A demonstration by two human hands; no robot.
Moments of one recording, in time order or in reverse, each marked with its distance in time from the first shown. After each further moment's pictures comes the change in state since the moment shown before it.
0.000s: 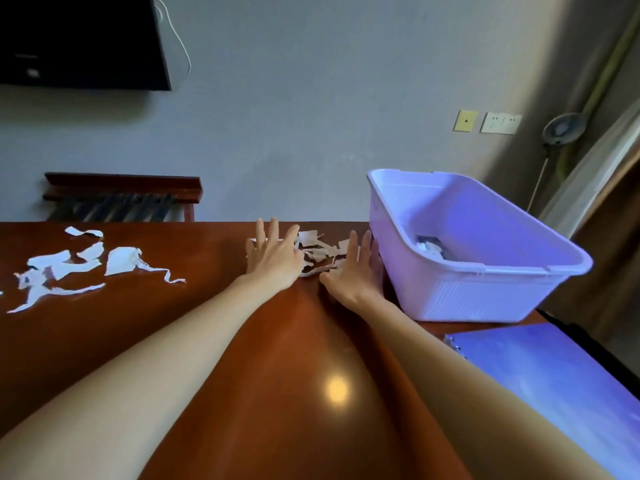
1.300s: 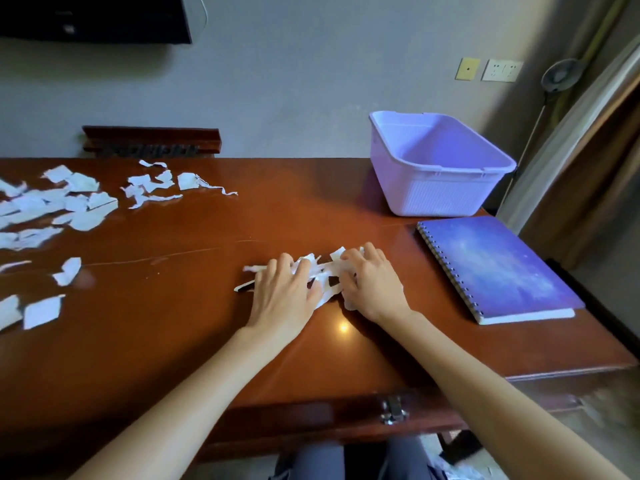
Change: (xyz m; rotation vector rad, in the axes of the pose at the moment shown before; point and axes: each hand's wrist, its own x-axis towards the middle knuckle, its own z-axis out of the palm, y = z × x) left_hand -0.271 -0.024 -0.005 0.141 0.219 0.225; right_hand -0.240 0.002 -0.006 -0.053 0.199 -0.331
